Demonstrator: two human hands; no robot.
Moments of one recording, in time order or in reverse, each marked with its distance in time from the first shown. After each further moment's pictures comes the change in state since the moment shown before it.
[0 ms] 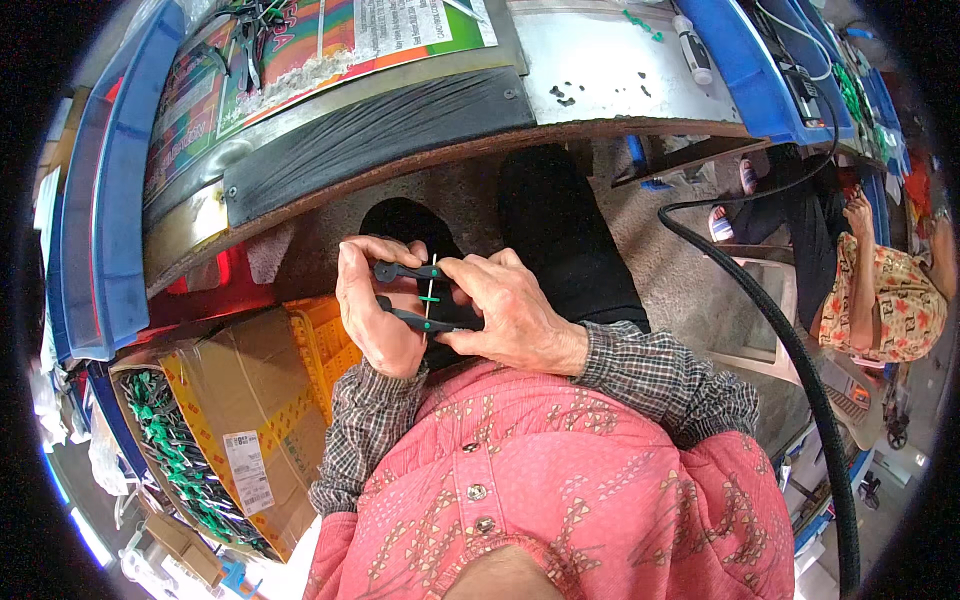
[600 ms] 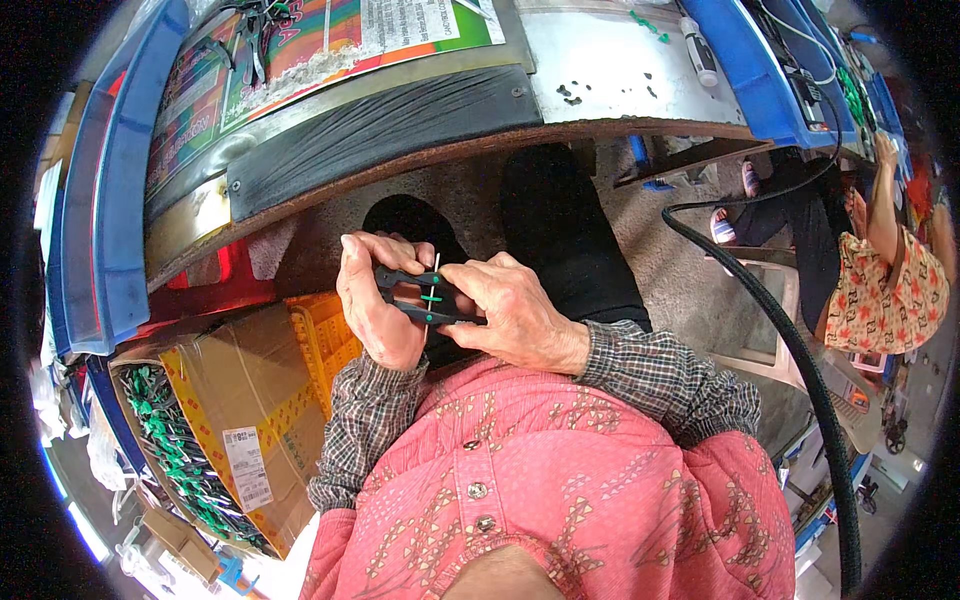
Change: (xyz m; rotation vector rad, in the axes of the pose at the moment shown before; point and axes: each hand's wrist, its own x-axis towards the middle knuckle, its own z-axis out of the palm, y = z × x) left_hand 0.005 -0.002 -0.002 -0.031 -0.016 -0.010; right_hand 0.003 -0.002 -0.001 0.024 -0.023 -0.031
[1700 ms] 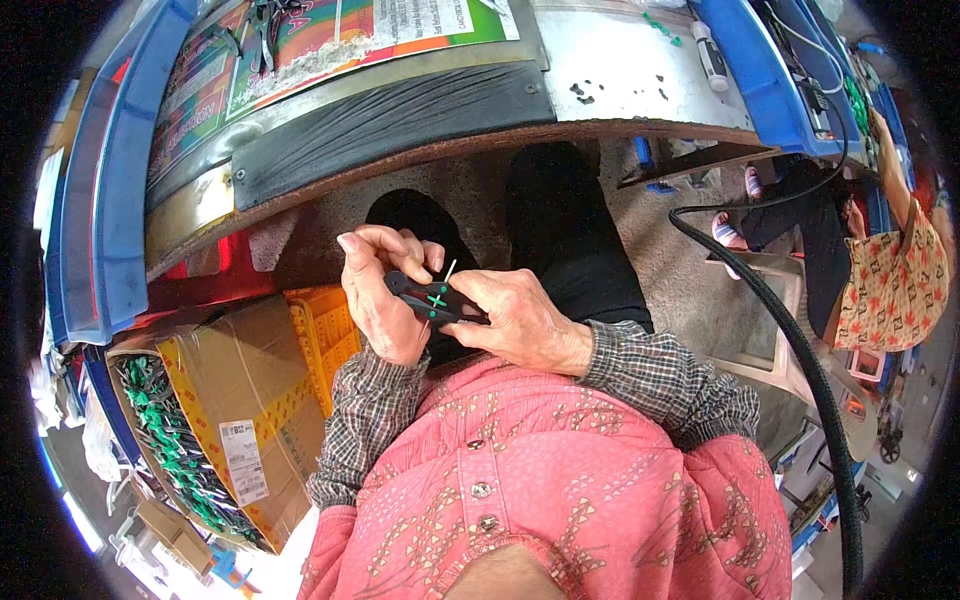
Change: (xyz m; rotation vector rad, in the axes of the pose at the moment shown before) left_hand 0.000 -0.007 -0.009 0.025 0.006 0.005; right_hand -0.003 0.001 0.005 0.115 -0.064 0.047
